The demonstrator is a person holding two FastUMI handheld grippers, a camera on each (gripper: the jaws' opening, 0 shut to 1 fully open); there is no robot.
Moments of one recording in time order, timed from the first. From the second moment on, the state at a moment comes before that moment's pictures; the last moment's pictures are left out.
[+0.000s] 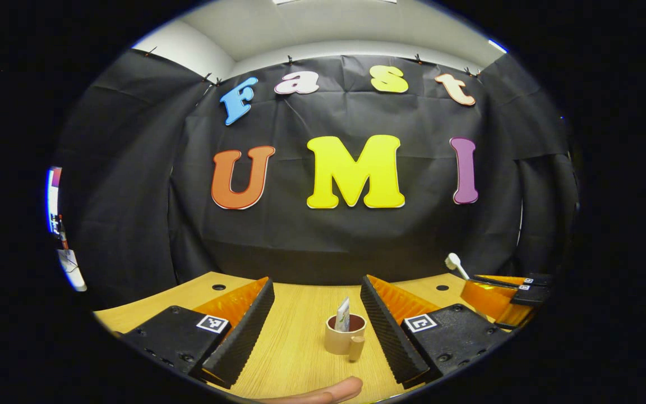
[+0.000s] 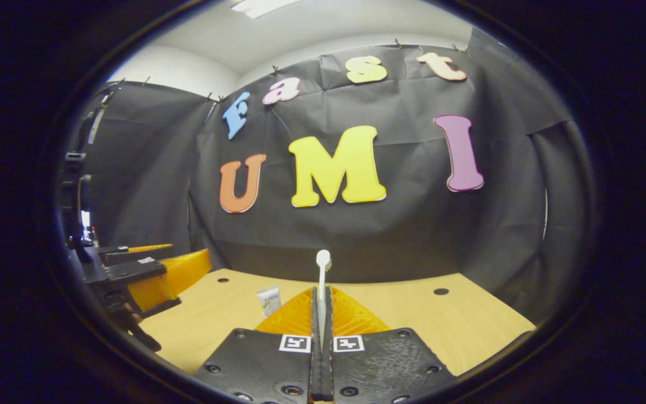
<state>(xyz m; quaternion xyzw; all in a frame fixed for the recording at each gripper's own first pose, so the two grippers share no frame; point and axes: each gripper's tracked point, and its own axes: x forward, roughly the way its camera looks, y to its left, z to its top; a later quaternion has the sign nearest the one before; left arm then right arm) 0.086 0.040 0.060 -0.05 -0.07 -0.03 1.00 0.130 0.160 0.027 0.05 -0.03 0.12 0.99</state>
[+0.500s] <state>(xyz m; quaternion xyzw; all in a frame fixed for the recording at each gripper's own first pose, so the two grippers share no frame) 0.049 0.056 0.058 -0.06 -0.06 -0.04 1.00 0.217 0.244 0.032 0.04 -0.01 0.14 0.99</state>
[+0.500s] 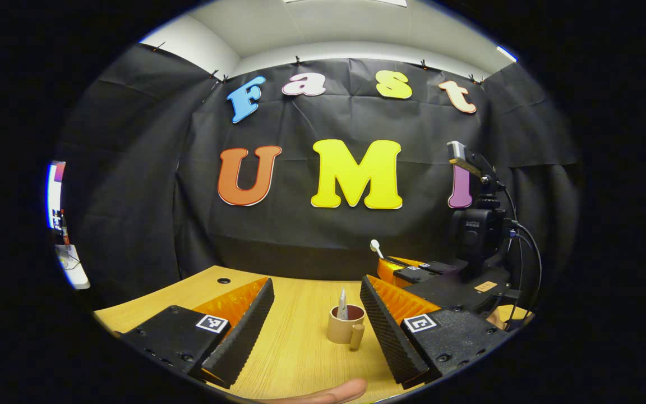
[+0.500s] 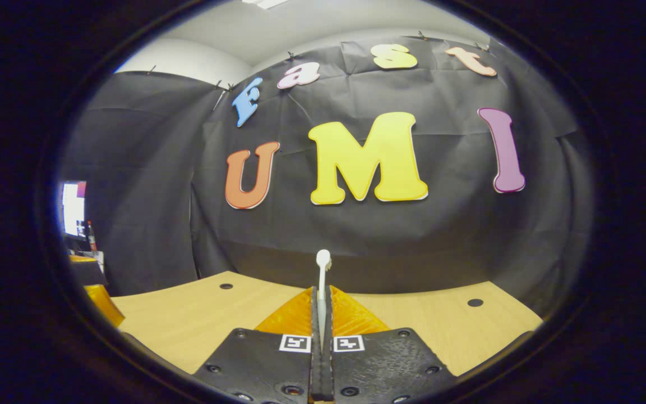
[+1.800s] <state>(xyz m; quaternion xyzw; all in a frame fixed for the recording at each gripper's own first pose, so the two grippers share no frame) 0.067 0.096 0.030 -0.10 -0.03 -0.02 0.99 0.270 0.274 0.005 0.03 0.00 0.12 0.99</state>
